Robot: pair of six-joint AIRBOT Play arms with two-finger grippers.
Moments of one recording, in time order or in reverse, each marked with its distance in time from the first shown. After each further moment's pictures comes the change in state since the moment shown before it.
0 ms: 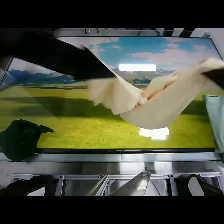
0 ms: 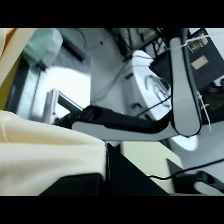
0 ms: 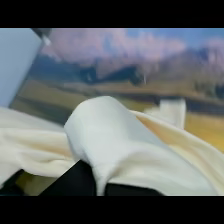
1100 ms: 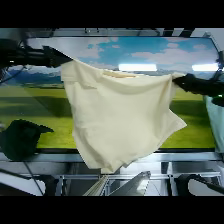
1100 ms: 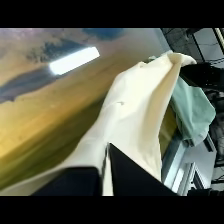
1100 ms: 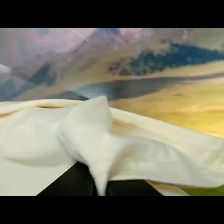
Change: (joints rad) left arm 0.376 -0.554 0.060 0.169 -0.203 0.222; right arm 0.249 -0.655 -0.139 -0.038 -0.576 -0.188
